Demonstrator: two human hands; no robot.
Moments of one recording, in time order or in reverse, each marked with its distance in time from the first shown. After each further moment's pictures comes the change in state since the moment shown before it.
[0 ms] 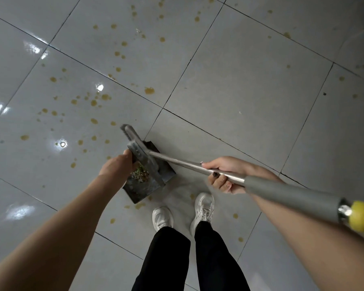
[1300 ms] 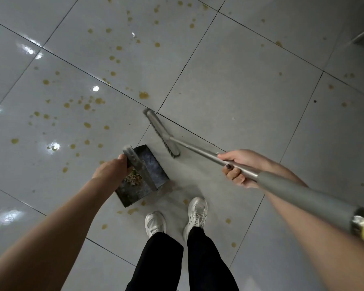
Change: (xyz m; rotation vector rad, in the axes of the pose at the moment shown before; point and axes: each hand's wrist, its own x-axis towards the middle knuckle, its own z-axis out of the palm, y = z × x) left_hand 0.005 0.010 -0.012 0.057 -0.073 -0.020; right_hand -0.039 -0.015 -0.033 0.065 0.246 -0.133
